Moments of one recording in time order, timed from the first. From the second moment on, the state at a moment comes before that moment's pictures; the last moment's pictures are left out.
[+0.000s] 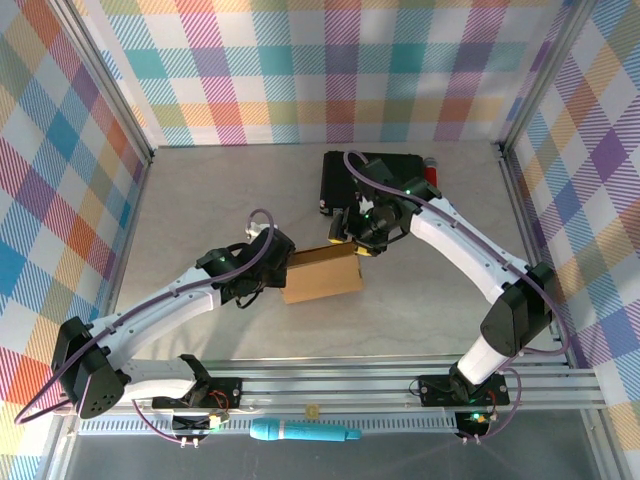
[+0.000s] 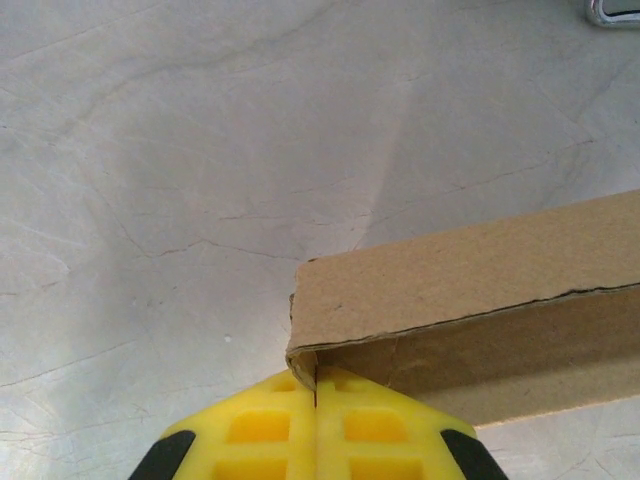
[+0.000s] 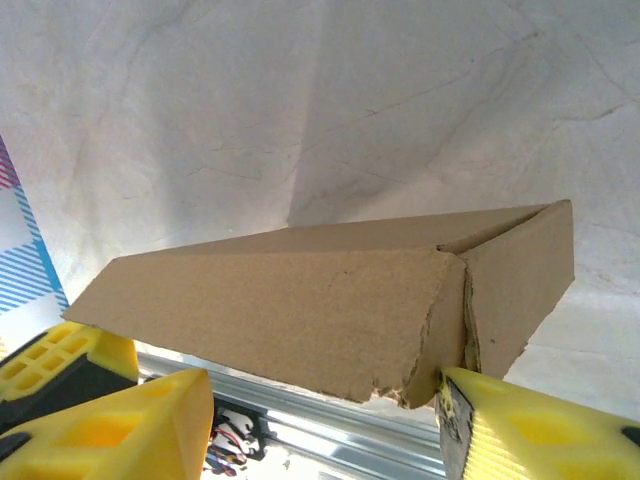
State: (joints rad) left arm -0.81 1.22 1.00 -0.82 -0.38 -0.65; right arm 0.65 1.61 1.55 -1.06 -0.31 0.89
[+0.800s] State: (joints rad) left arm -0.92 1.27 1.05 -0.84 -0.48 -0.74; right arm 0.53 1.38 1.13 -0.78 -0.48 1.21
